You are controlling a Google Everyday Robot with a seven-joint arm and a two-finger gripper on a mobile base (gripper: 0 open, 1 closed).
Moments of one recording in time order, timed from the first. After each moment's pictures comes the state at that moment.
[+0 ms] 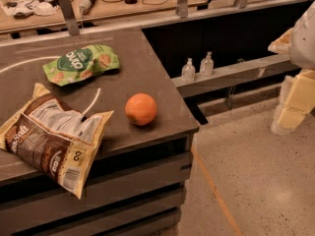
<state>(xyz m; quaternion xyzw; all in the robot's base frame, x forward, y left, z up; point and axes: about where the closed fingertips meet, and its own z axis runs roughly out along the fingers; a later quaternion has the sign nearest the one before) 0.438 -0.217 0.976 -0.60 0.78 -0.03 0.16</state>
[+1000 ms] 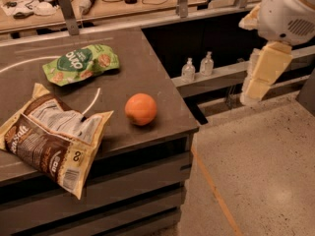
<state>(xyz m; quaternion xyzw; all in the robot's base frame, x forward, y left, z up) 0.485 -0.173 0.999 -0.63 0.75 -0.03 0.20</state>
